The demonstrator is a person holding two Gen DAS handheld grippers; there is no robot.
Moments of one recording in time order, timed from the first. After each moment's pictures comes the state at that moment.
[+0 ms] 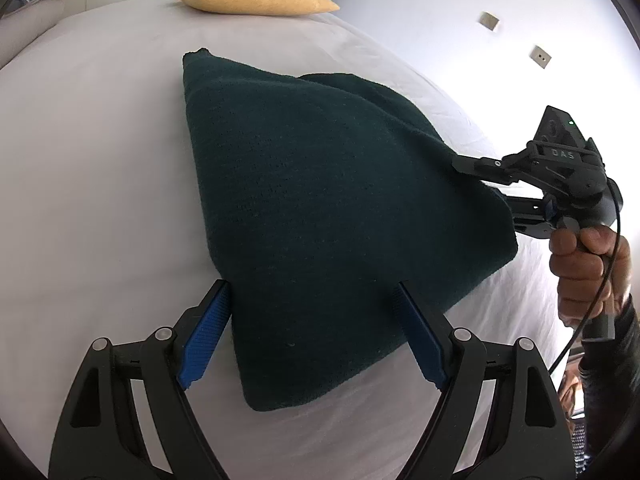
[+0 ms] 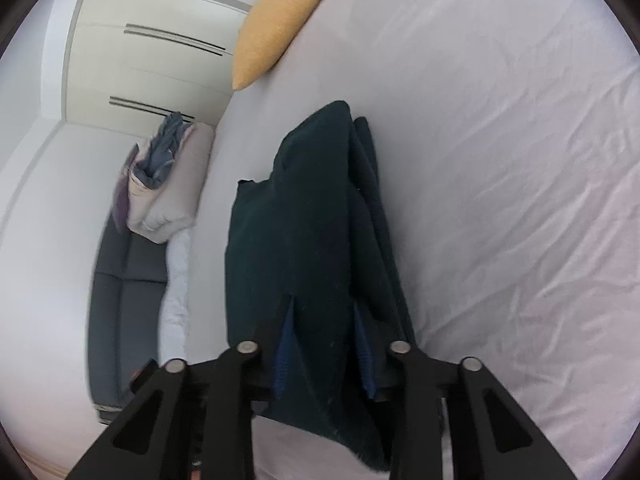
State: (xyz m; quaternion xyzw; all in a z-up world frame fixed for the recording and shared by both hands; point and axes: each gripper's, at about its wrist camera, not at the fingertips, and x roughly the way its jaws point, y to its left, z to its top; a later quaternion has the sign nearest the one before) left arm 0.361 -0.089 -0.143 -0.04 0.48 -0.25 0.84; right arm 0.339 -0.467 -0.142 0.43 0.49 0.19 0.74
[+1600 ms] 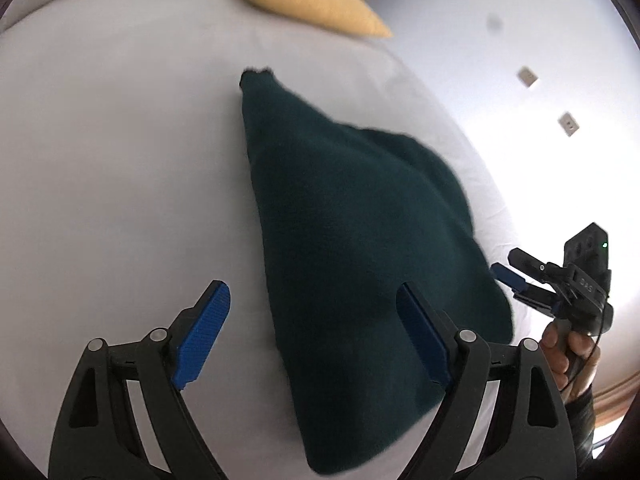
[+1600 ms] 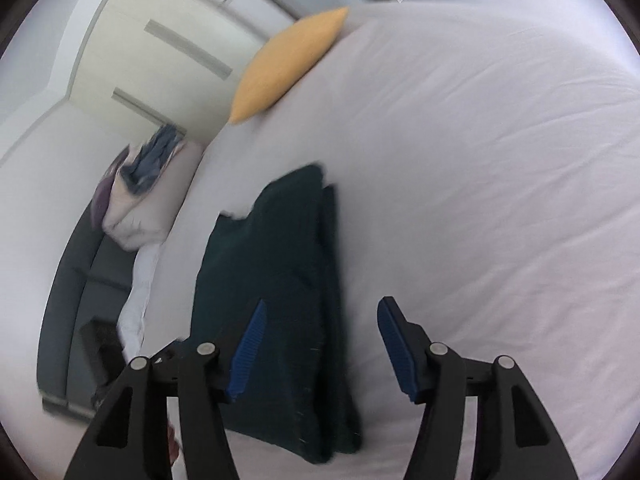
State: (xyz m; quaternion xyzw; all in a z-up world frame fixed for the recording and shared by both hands) left arm 0.430 -0.062 -0.139 -0.14 0.51 -0.21 0.82; right arm 0.331 -0.471 -0.118 0.33 0.45 0.15 0.82
